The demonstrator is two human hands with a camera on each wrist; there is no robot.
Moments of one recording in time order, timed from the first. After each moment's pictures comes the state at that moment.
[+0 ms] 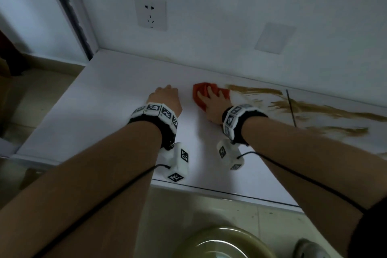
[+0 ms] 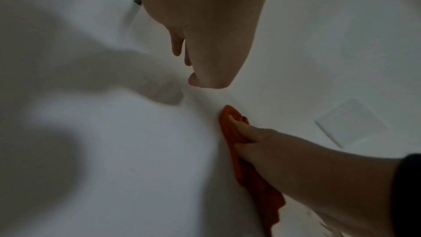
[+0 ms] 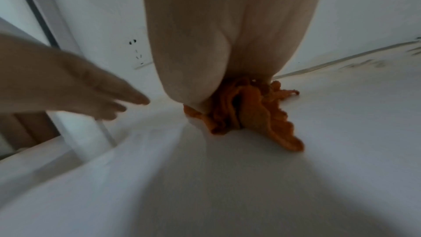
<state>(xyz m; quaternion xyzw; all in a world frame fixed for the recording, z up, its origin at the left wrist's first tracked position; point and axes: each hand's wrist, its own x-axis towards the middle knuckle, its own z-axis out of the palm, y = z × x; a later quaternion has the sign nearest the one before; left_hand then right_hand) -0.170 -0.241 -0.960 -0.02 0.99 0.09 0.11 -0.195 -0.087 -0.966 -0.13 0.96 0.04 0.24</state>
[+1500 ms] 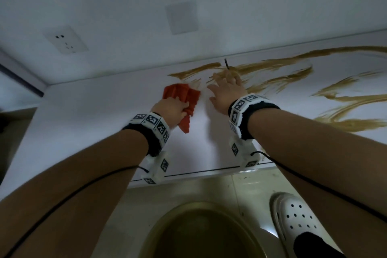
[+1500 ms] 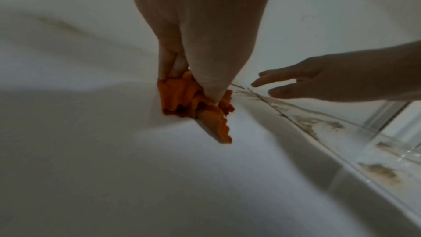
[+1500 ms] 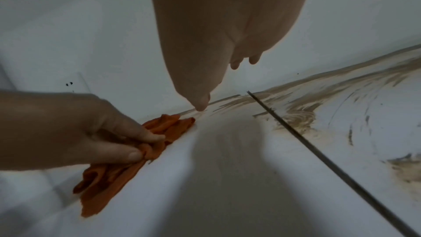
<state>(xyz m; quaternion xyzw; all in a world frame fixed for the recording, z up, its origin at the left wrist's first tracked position) -0.152 -0.064 -0.958 0.23 0.96 -0.07 0.17 -0.137 0.120 -0.944 -0.06 0.99 -0.04 0.13</state>
